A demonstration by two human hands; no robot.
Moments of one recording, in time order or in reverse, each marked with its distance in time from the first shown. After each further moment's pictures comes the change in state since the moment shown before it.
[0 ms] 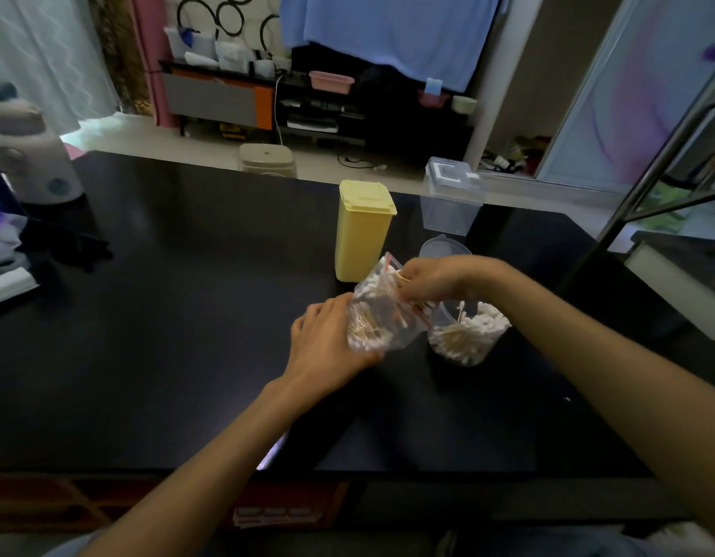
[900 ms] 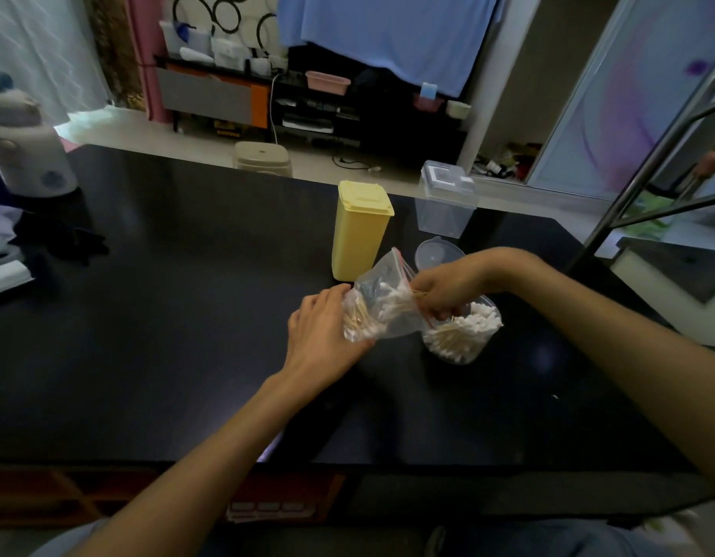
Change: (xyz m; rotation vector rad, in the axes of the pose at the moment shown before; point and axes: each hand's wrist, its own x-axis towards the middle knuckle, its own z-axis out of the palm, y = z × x) left_hand -0.005 0.007 -0.009 -0.044 0.054 -0.001; right_hand -0.022 0.004 -0.008 -0.227 -0.194 0.009
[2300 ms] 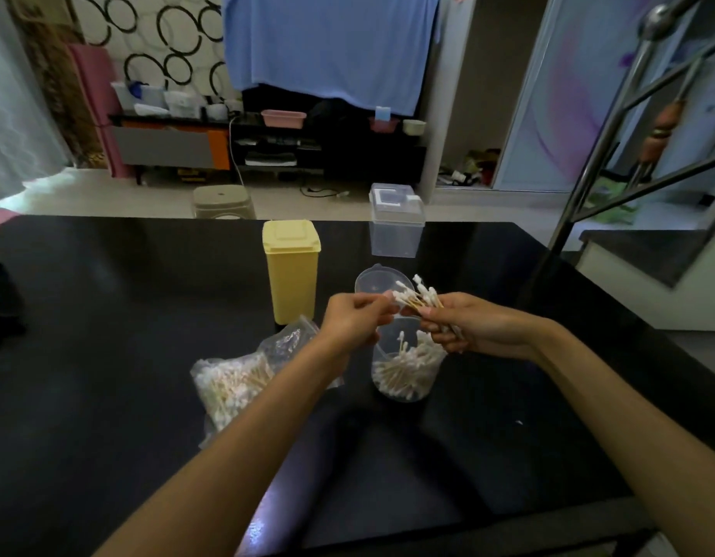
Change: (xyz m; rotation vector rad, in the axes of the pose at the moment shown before) left_hand 0.073 0.107 0.043 -0.748 -0.250 -0.290; right_hand -0.011 0.128 0.024 1.063 0.264 -0.251
